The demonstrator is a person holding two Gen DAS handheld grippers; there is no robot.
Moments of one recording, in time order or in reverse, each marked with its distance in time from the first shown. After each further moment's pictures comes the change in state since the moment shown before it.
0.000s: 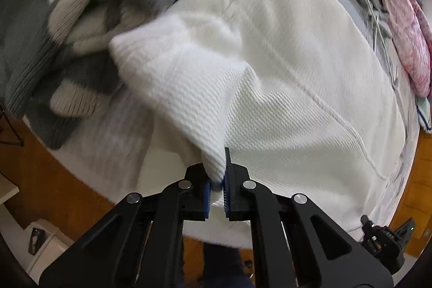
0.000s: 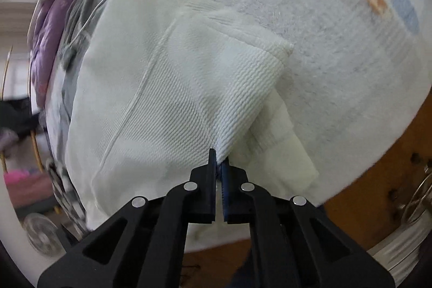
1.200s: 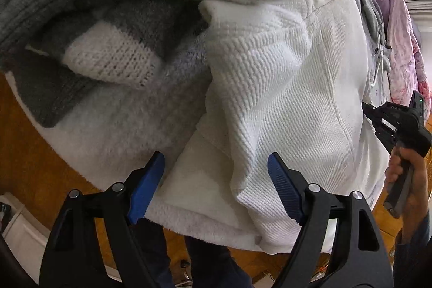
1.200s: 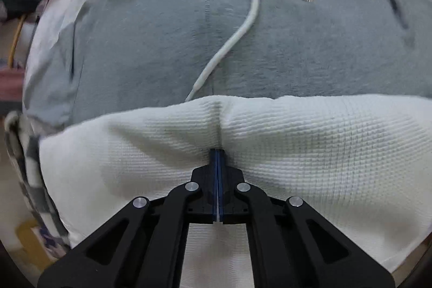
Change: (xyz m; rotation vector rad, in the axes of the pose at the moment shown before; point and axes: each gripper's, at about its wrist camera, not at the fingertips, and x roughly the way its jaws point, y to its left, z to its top) left arm 0.010 0.097 -0.014 -0.180 0.017 -0.165; right arm 0.165 0.266 0.083 -0.549 0.128 -0.161
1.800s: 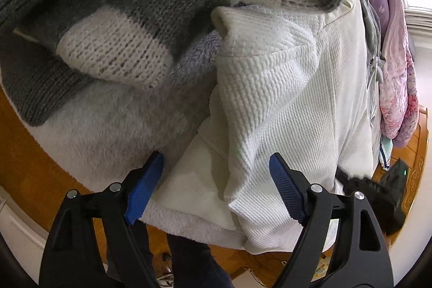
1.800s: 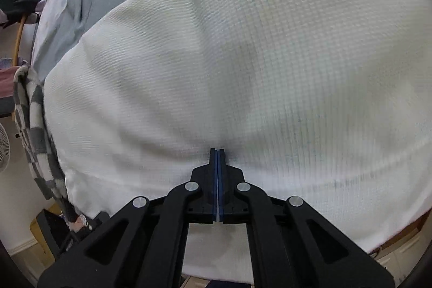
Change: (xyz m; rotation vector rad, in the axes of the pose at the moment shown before) left arm 0.012 0.014 0.018 -0.065 0.045 -0.088; right arm -0.015 -0.041 -0.129 0.082 0.098 0.050
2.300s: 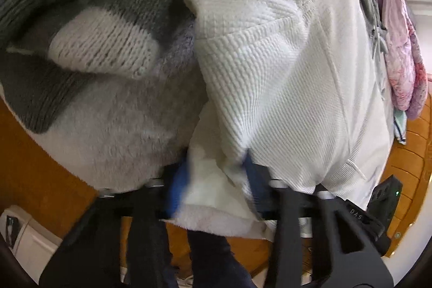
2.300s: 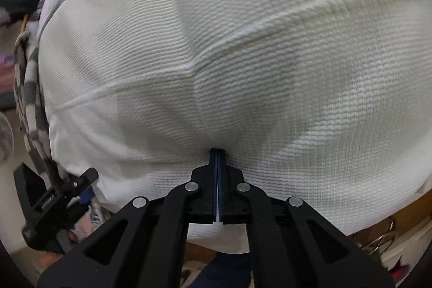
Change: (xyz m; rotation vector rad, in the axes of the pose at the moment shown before) left arm 0.004 -0.016 -0.006 0.123 0.037 0.059; right arm 0.018 -0.029 -0.079 -0.014 -0.018 0.038
